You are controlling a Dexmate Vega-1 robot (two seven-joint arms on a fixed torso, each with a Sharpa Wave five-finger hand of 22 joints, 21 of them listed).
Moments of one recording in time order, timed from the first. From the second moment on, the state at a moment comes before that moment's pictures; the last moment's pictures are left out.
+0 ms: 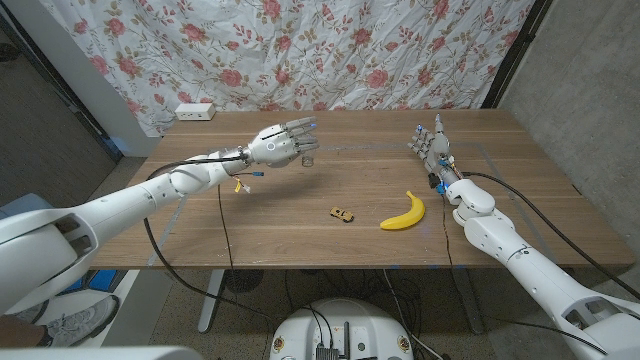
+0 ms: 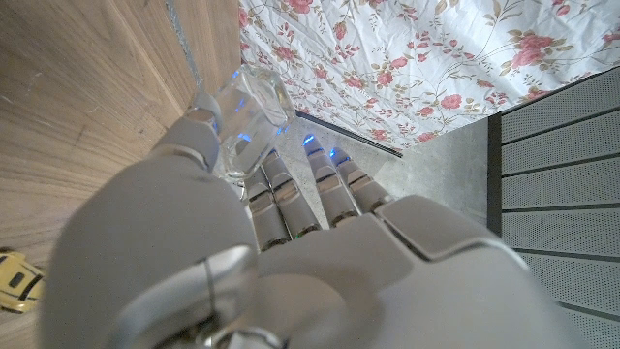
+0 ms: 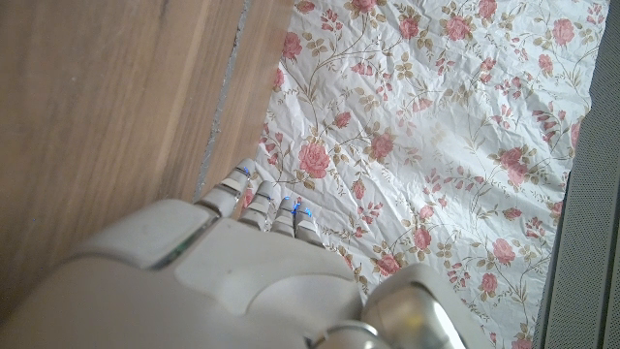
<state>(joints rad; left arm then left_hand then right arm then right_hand) 0.35 0.84 0.99 -1.22 1.55 -0.06 1.12 0.89 0.07 0.41 -0.17 0.18 0.72 -0.15 0.24 0.20 0.73 -0.22 0.19 0.19 0.48 -0.05 0.19 0.17 0.22 -0.03 0.20 0.17 -0.84 -0.51 -0.37 -1.30 0.65 0.29 0.03 -0.01 0.06 -0.02 0.18 0.28 -0.03 0.03 0.21 0.22 -0.07 -0.06 0.21 0.35 -0.04 -0.03 0.23 0.42 0.16 0.02 0.21 0.18</state>
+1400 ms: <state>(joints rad) 0.55 0.65 0.63 -1.18 1.48 -0.25 1.12 0.84 0.06 0.40 -0.17 0.18 0.72 -0.14 0.24 0.20 0.78 -0.22 0.20 0.19 0.48 -0.05 0.19 0.17 0.22 -0.03 0.20 0.17 -0.84 -0.51 -0.37 -1.30 0.65 0.29 0.03 -0.01 0.06 -0.02 0.18 0.28 -0.03 0.03 0.21 0.22 -0.07 -0.06 0.21 0.35 -0.04 -0.03 0.23 0.42 0.16 0.02 0.21 0.18</state>
